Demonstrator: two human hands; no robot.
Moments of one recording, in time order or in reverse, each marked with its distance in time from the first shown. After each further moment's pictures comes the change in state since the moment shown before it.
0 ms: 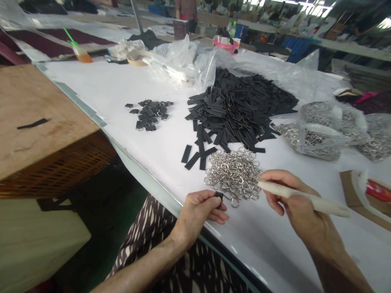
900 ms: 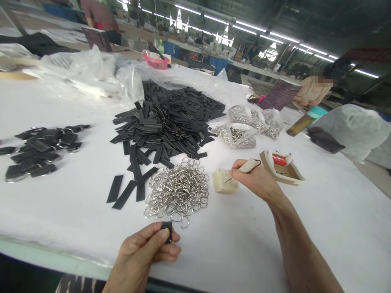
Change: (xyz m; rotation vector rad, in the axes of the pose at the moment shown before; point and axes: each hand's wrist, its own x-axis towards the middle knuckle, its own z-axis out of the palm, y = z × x) left_hand 0.015 0.004 0.009 0.176 0.111 -0.075; right_hand 0.029 0.018 -0.073 -0.559 0.254 0.400
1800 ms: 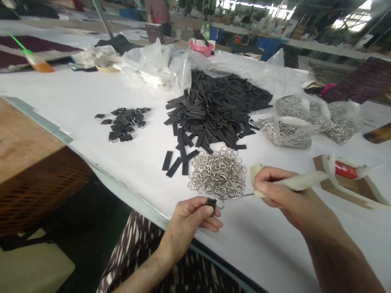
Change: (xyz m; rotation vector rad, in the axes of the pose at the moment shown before) left_hand -0.012 -0.002 -0.001 -0.091 -0.248 0.108; right_hand -0.045 -0.043 0.019 0.614 -0.312 -0.125
